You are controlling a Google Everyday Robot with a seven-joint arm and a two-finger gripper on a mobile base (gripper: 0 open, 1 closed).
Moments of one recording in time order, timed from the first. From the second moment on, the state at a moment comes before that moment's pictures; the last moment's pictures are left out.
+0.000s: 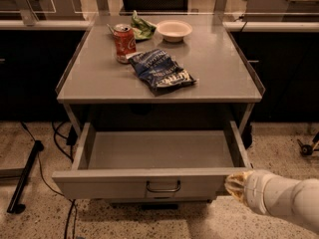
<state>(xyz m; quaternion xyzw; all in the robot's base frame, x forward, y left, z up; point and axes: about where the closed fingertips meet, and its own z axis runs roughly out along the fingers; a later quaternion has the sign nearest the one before) 0.411 -0.211 0.666 -0.63 0.69 -0.09 0.33</state>
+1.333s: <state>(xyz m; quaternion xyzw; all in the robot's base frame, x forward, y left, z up) 0.500 -0.187 0.649 -0.64 0.66 -0.10 0.37</state>
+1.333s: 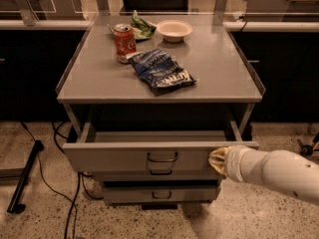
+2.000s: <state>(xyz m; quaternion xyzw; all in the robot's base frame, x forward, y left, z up) 0.578 -0.190 0.646 -0.64 0.65 -0.12 0.39</state>
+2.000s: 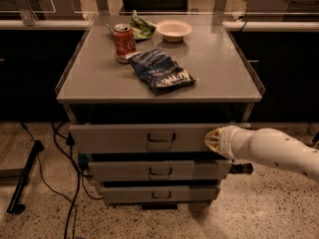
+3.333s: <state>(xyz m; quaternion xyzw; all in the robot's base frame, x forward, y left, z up) 0.521 -0.181 0.663 -0.68 0.64 -0.05 0.36</state>
